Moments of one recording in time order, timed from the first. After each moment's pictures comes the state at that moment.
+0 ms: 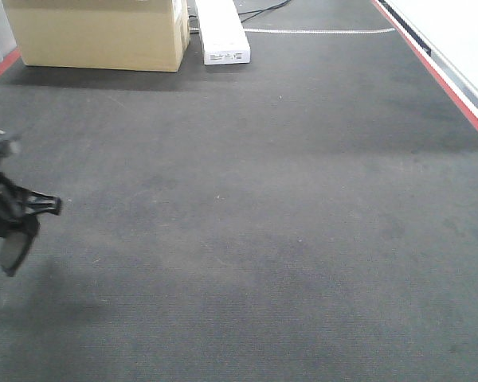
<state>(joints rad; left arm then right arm) 0.01 1.74 -1.28 -0.02 0.88 -0.01 0.10 0.38 -0.52 0.06 0.89 -0.12</state>
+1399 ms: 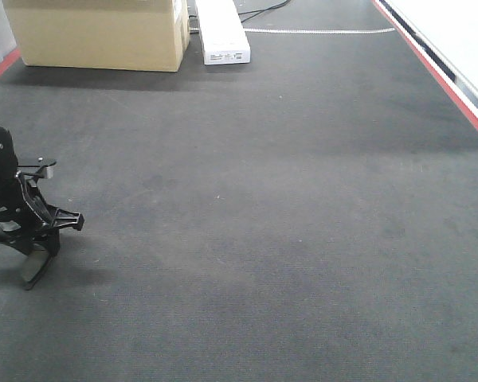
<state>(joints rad) 0.01 2.01 -1.46 -0.02 0.98 0.02 0.10 0.38 -0.52 0.06 0.89 -0.12</state>
